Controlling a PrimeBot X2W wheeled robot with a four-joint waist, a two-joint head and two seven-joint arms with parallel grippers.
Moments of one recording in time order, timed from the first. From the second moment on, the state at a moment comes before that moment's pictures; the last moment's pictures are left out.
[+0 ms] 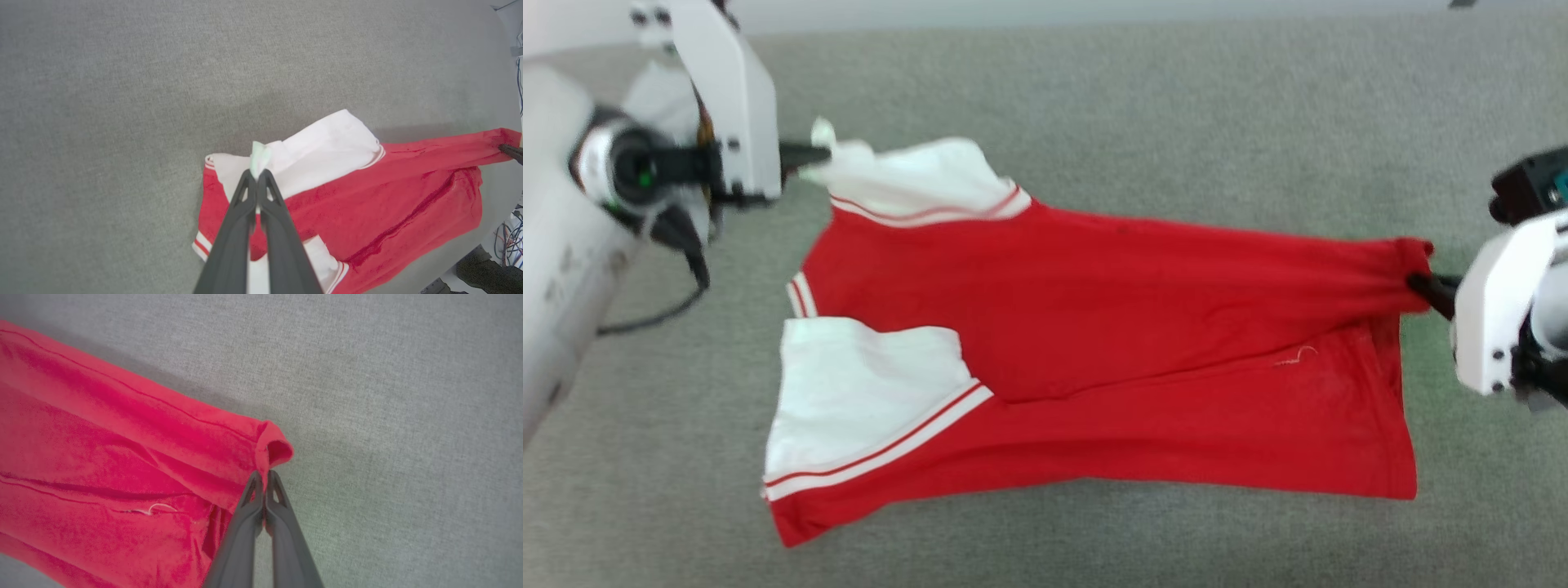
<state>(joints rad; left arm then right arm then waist) -1.33 0.63 -1.02 0.72 -1.43 -0.05 0.78 -0.59 -0.49 0.23 0.18 0.62 0.13 0.83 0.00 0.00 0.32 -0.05</state>
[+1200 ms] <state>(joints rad) -0.85 0.83 -1.08 0.17 -1.55 0.20 0.73 -0.25 -0.49 0.15 0.02 0.65 0.13 0.96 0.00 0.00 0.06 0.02</state>
